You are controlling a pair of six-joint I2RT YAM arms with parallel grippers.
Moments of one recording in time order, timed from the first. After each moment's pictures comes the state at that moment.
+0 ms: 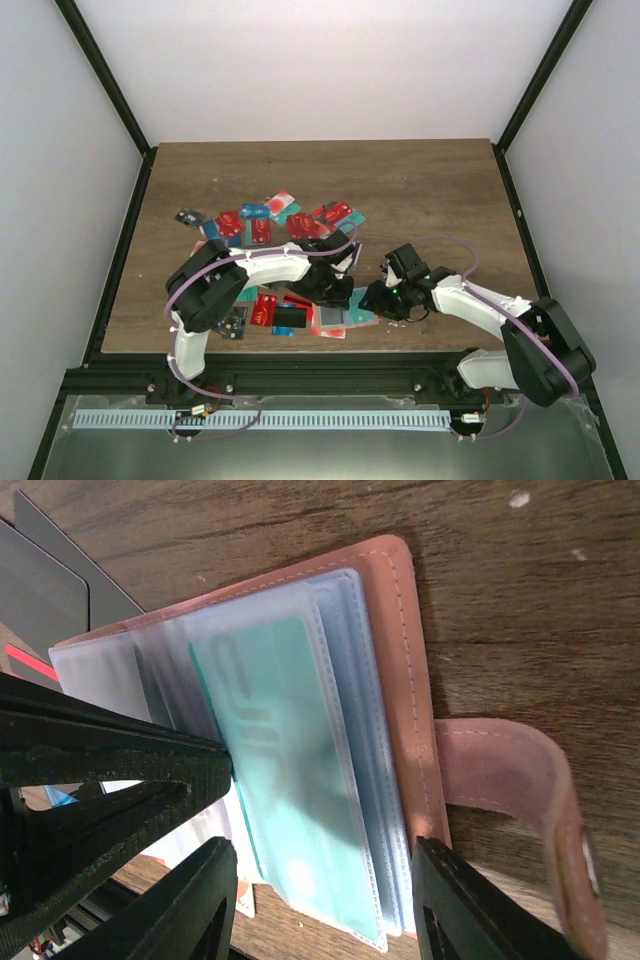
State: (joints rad) left arm -0.90 1.97 1.25 -0.57 0.43 -0.72; right arm 0.54 1.29 0.55 -0.42 -0.41 0.75
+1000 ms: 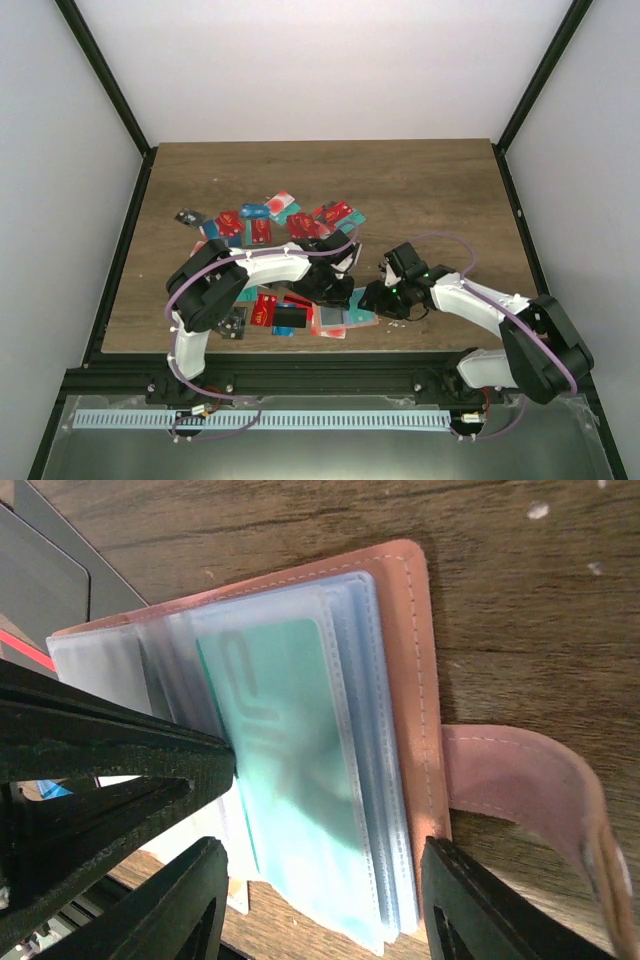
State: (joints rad) left arm -0.90 1.97 1.25 -0.57 0.43 -0.70; right arm 0.54 1.30 0.57 -0.43 -0.41 0.70
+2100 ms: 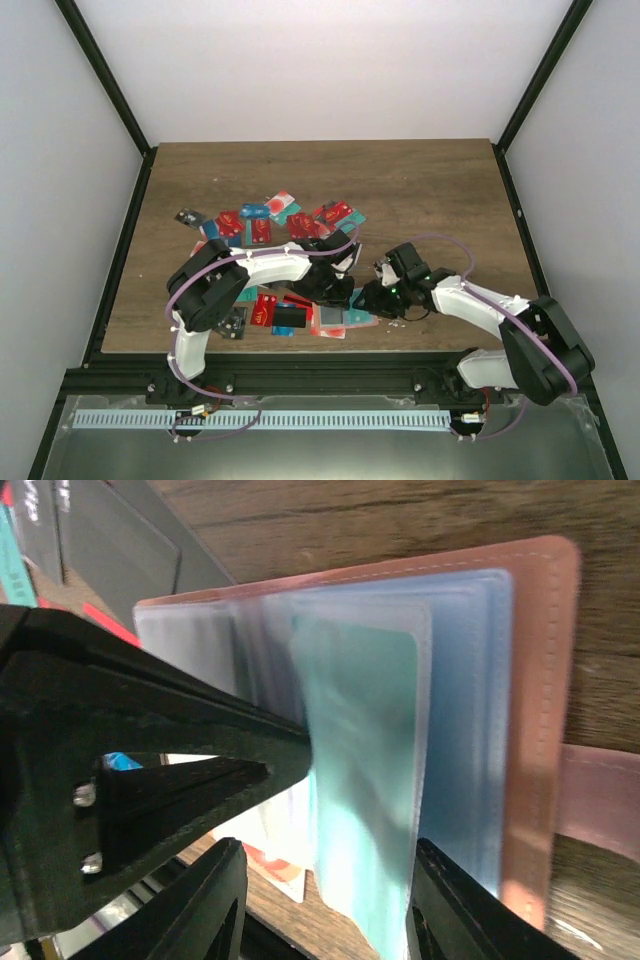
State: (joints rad) left arm -0.90 1.98 1.26 -0.57 0.43 -0.70; right arm 0.54 1.30 0.54 -0.35 -0.52 0.70
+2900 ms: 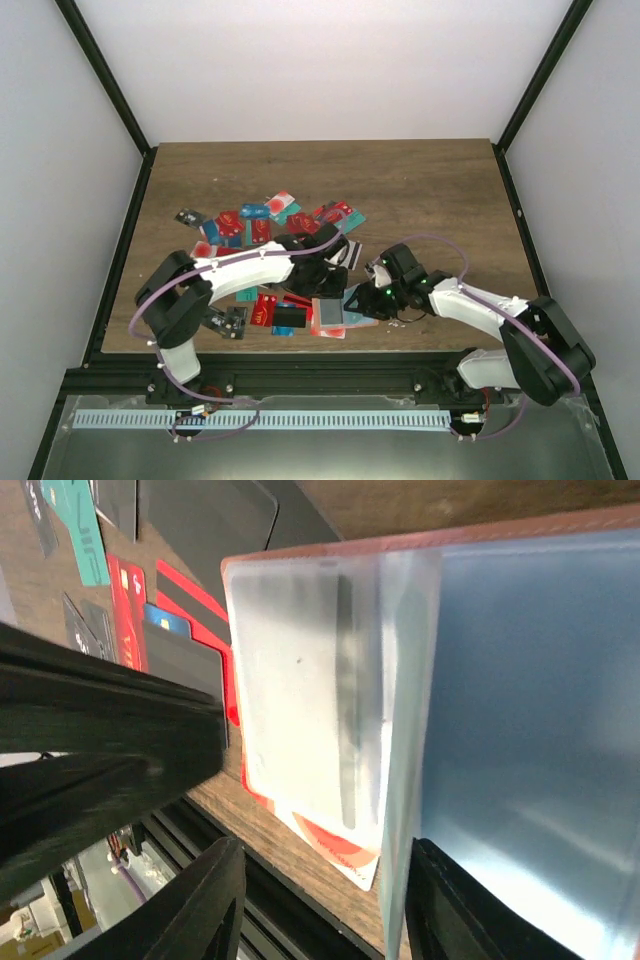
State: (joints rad) left arm -0.91 1.81 1.22 -0.62 0.31 -0.75; right arm 0.58 1.29 0.53 -0.26 -0.61 0.72
